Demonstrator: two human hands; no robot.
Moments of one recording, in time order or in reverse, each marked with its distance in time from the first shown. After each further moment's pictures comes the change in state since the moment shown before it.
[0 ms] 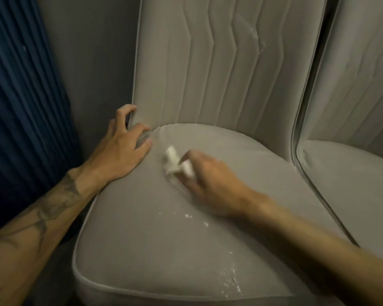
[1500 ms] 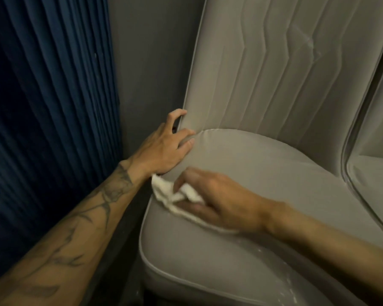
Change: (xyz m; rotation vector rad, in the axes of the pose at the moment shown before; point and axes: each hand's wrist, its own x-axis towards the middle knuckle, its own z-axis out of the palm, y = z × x) left_hand -0.001 -0.017 -0.015 0.003 -0.078 0.104; right_hand 0.030 -0.070 0.016 0.088 -0.245 -0.379
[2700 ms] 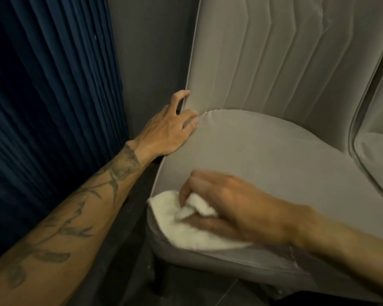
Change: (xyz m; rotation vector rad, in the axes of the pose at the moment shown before) left_hand -0.005 0.006 -0.003 0.061 0.008 0.020; right_hand -0.035 -0.035 0.005 -0.018 -0.056 -0.060
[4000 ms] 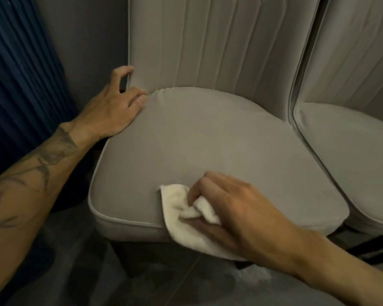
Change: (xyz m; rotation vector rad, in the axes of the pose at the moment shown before) left_hand 0.003 -0.001 0.003 0.008 -0.036 -0.049; right_hand -0.104 -0.036 0.004 -0.078 0.196 0.354
